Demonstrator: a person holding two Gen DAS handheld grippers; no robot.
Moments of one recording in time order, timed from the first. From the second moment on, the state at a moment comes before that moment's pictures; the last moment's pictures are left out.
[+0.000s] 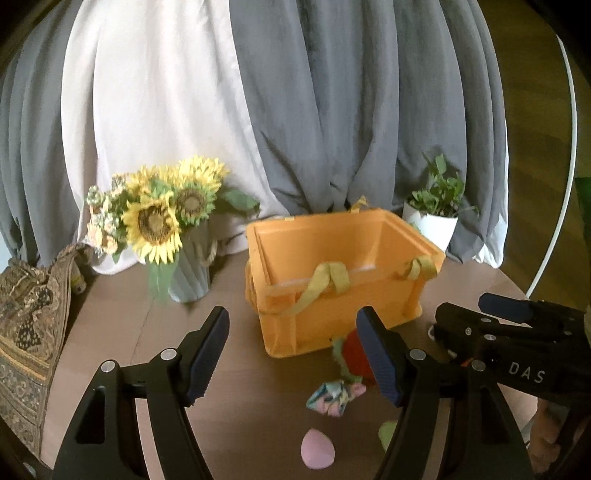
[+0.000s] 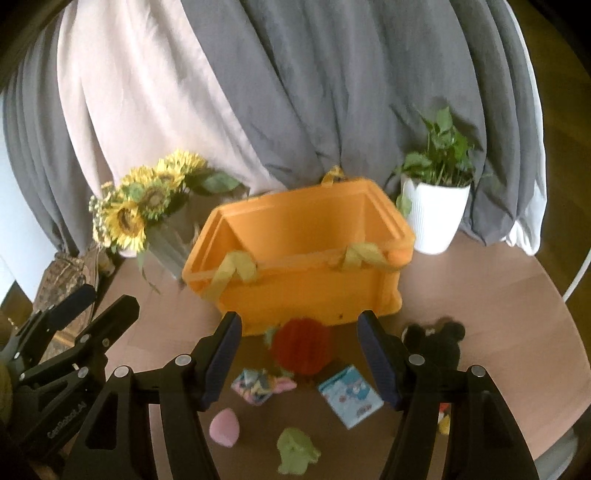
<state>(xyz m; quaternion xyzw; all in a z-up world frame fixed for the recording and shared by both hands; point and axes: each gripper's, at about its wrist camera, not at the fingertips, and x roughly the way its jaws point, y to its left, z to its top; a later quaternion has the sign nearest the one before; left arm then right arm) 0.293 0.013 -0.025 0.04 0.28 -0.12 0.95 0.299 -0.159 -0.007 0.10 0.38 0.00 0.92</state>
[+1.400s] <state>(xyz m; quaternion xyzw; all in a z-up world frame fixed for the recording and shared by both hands) 0.266 0.015 -0.148 0.06 0.45 -0.14 0.88 0.274 -0.136 -0.111 0.10 0.53 0.04 0.84</state>
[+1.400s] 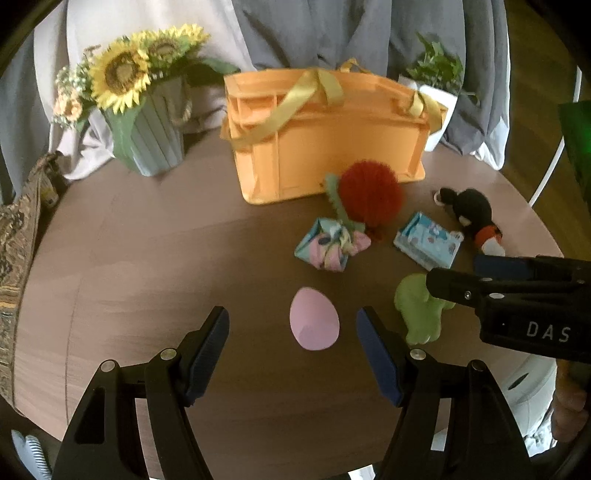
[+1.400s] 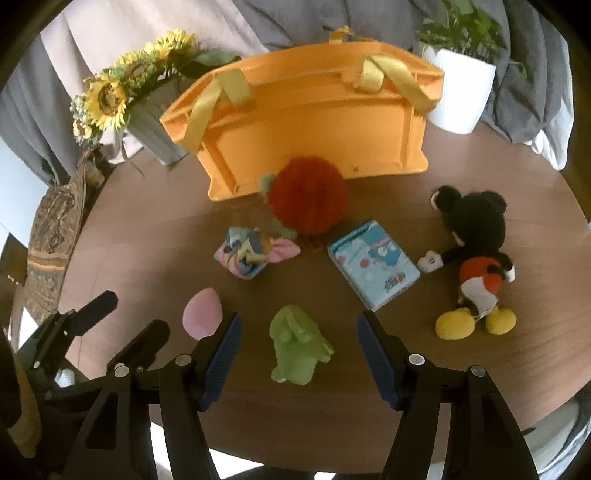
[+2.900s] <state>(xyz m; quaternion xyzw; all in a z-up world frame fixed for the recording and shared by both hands) 0.289 0.002 -0.186 0.03 0.47 -0.16 0.87 0.276 -0.133 -0.147 0.09 0.55 0.05 0.83</state>
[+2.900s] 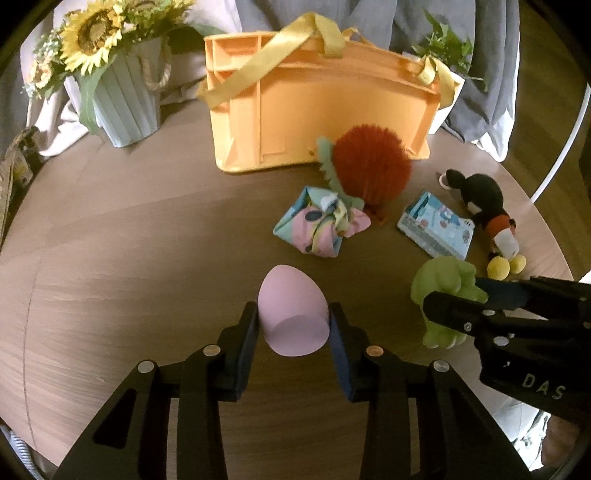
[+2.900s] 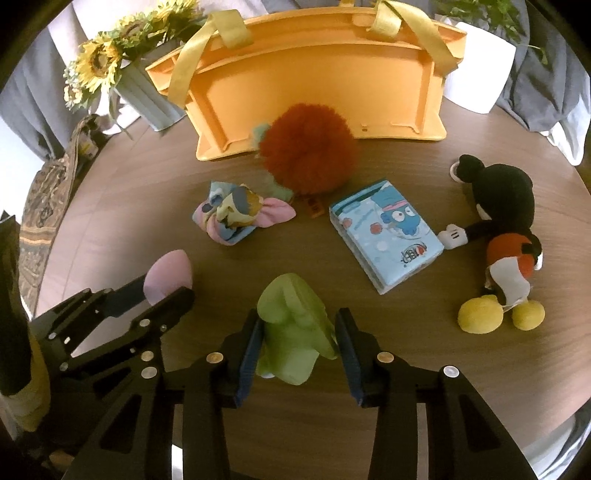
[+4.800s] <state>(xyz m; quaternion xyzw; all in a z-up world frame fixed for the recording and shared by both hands) 0.339 -0.041 -0.035 0.00 0.29 -0.15 0.94 0.337 -0.196 -0.026 0.11 0.37 0.05 0.92</state>
